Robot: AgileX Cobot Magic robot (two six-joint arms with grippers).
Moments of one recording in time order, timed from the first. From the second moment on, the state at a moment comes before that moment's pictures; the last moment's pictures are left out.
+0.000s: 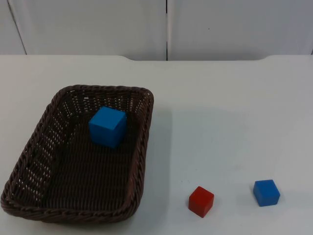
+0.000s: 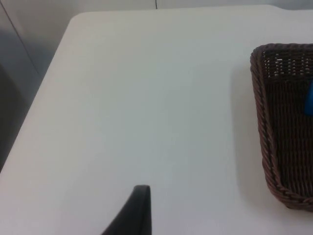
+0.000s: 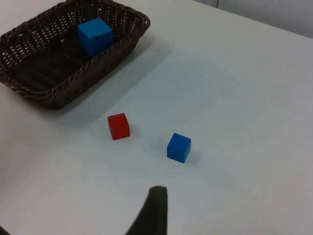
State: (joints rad) right arm 0.54 0.00 -0.52 0.00 1.09 -0.07; left arm 0.04 0.00 -0.50 0.04 1.09 0.01
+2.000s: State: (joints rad) right arm 0.36 0.00 -0.52 0.00 1.09 -0.08; left arm 0.04 0.00 -0.50 0.04 1.09 0.02
